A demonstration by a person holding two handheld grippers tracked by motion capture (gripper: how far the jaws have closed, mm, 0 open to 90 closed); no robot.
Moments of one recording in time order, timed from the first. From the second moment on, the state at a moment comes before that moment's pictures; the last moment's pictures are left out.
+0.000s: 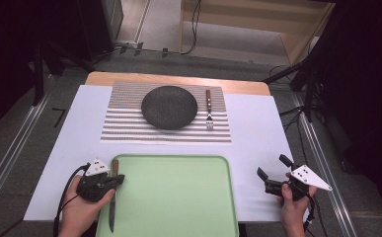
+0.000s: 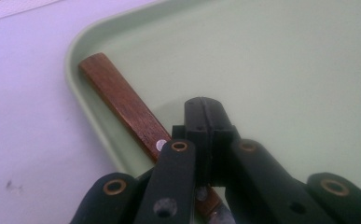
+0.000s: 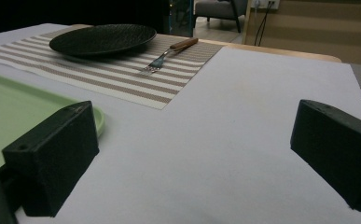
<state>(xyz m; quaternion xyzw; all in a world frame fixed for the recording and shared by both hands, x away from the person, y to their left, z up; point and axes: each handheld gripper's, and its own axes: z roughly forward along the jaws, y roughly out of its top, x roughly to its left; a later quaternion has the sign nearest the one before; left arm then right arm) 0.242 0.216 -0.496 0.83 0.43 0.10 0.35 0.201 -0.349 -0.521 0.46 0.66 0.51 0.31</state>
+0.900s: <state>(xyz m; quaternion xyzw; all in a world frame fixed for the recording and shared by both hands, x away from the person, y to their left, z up) 0.231 0.260 -0.470 0.74 0.43 0.21 0.48 0.201 -0.349 -0.521 0.46 0.65 0.51 0.31</state>
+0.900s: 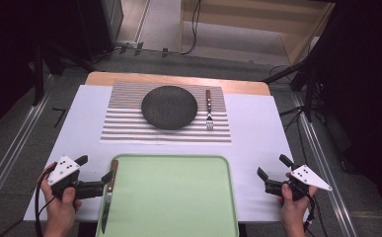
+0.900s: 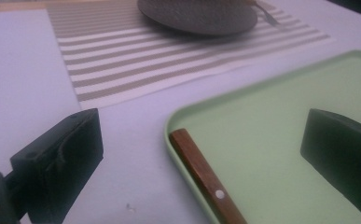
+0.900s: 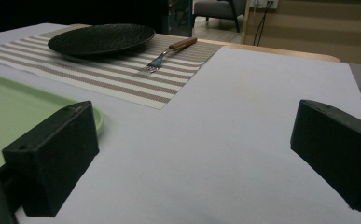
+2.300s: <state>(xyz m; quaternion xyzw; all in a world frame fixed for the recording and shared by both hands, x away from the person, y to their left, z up) 0.240 0.302 -0.493 0.70 0.43 0.24 0.52 0.228 -0.318 -0.475 0.45 0.68 0.53 0.24</state>
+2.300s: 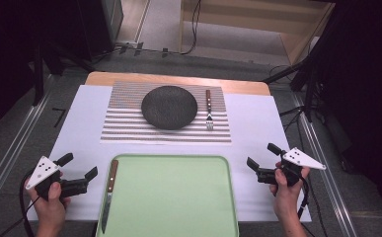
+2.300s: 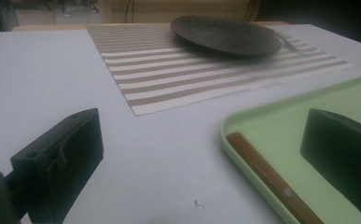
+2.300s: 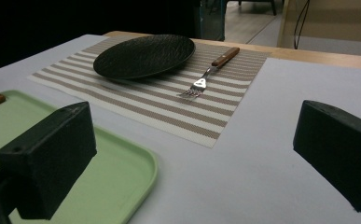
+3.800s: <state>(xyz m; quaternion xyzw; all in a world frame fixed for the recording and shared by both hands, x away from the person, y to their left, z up) 0.242 0.297 -0.496 0.72 0.41 0.22 0.51 0.387 -0.264 -0.446 0.48 0.71 0.45 0.23</state>
